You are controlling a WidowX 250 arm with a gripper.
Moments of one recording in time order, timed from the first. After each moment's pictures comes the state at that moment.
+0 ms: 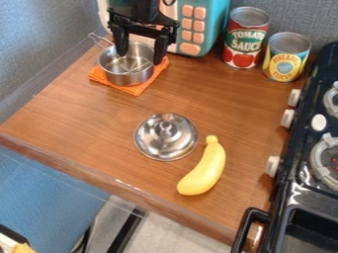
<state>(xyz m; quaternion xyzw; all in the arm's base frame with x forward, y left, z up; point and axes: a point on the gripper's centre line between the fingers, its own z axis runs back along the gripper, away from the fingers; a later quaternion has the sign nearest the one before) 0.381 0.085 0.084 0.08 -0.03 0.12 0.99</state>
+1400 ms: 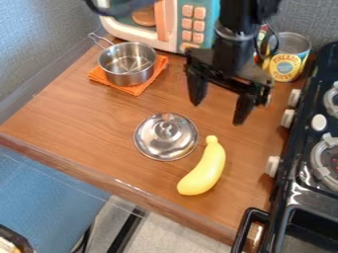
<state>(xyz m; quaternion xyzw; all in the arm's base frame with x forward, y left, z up) 0.306 -0.080 0.093 0.03 -0.07 -0.06 1.00</state>
